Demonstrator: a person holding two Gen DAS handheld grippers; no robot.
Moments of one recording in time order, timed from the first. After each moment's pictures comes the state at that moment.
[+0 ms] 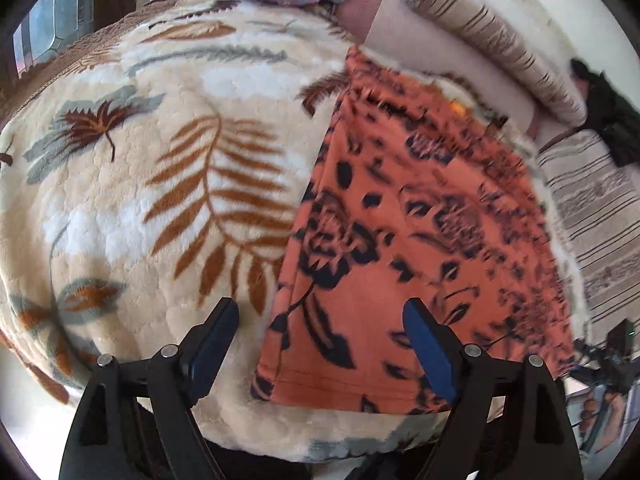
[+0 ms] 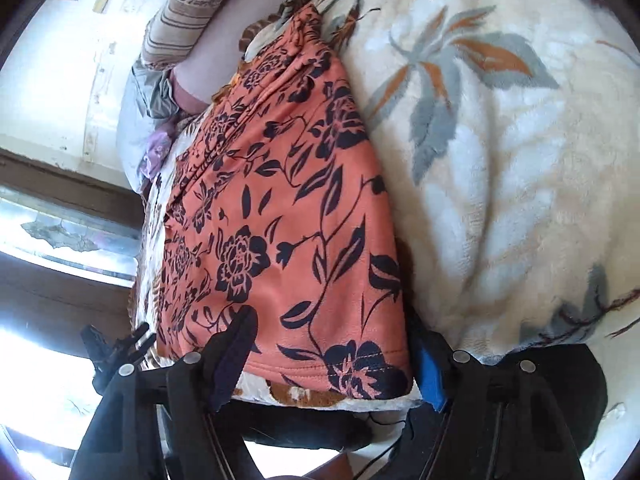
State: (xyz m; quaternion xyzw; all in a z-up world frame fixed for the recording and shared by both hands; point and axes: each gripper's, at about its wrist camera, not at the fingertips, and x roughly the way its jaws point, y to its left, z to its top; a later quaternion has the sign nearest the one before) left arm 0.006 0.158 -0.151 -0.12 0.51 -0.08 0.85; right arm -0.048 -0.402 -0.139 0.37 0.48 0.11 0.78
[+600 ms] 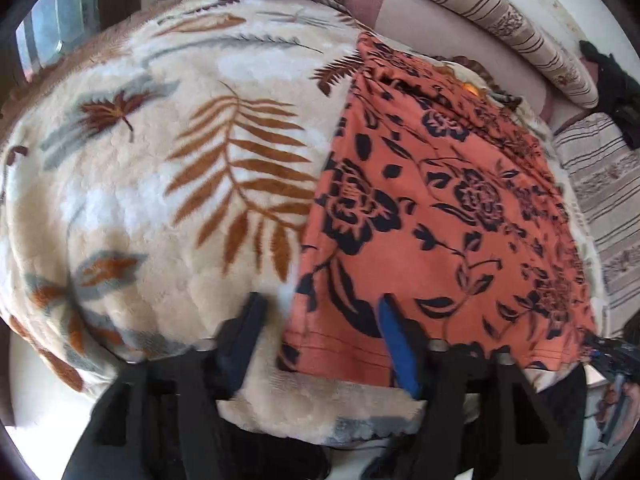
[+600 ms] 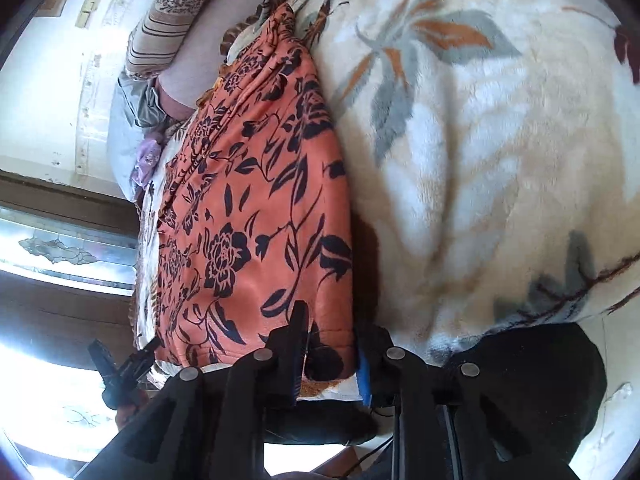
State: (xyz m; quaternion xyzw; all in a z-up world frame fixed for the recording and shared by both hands) left arm -0.005 0.159 -0.154 -0.08 0.52 -0.05 0.85; right arm -0.057 -0.414 -0.146 0.39 0.50 0.09 0.77
